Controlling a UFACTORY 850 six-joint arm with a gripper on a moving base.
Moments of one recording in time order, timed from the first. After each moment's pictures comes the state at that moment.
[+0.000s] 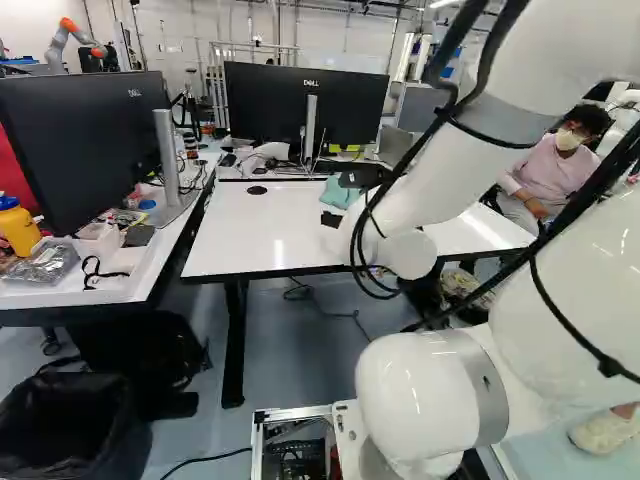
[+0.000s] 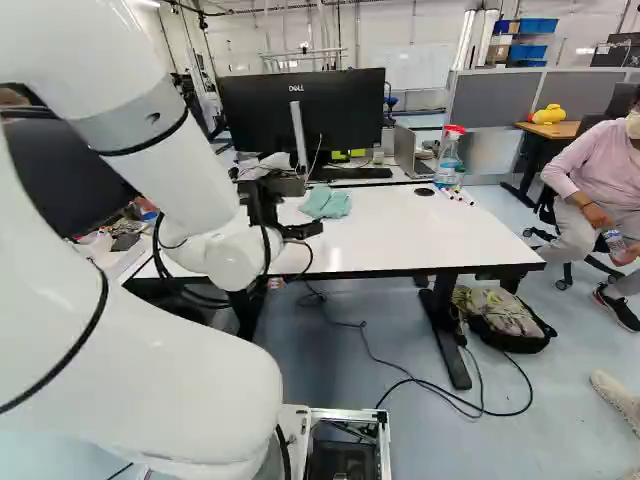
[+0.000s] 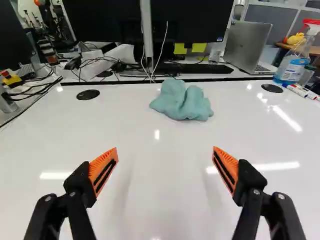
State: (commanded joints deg) arm -0.2 14.1 -8.4 0.0 47.1 0.0
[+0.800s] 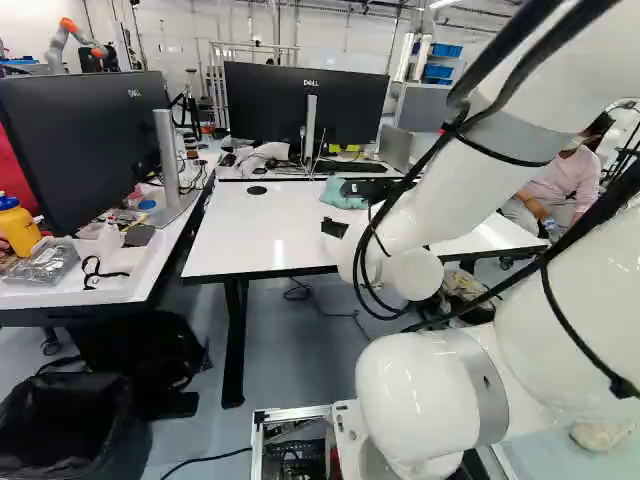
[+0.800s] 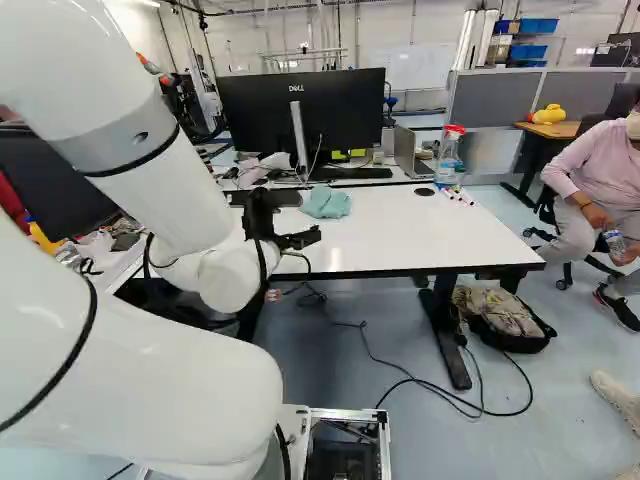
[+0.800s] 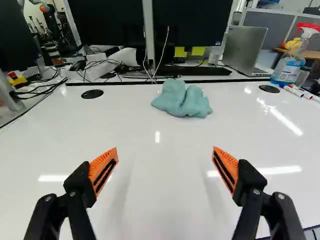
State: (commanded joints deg) arm 0.0 16.0 -5.0 0.0 50.0 0.0
